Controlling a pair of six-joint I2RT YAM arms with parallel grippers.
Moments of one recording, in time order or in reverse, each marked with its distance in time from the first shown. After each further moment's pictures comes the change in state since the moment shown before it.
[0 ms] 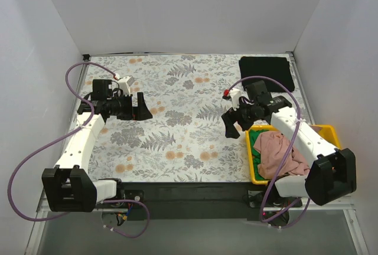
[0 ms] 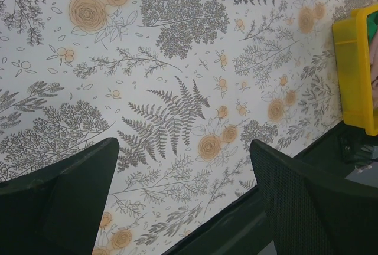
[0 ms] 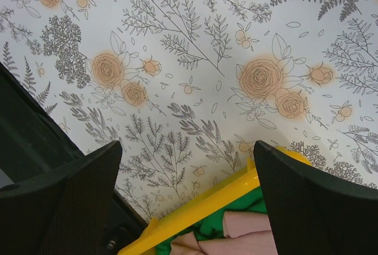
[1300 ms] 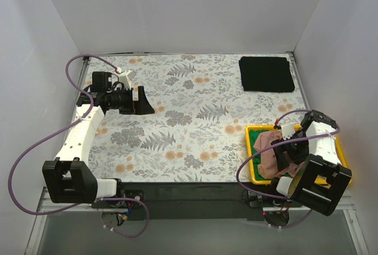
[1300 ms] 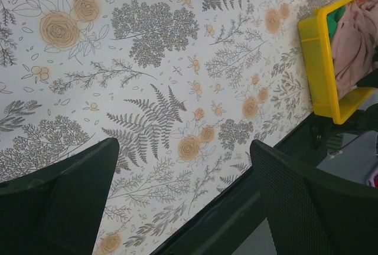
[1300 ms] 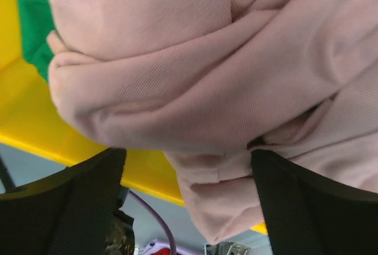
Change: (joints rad) left arm 0.000 0.075 0.119 -0.068 0.098 0.008; right arm -0.814 -0.090 -0.226 -0.447 0.255 -0.500
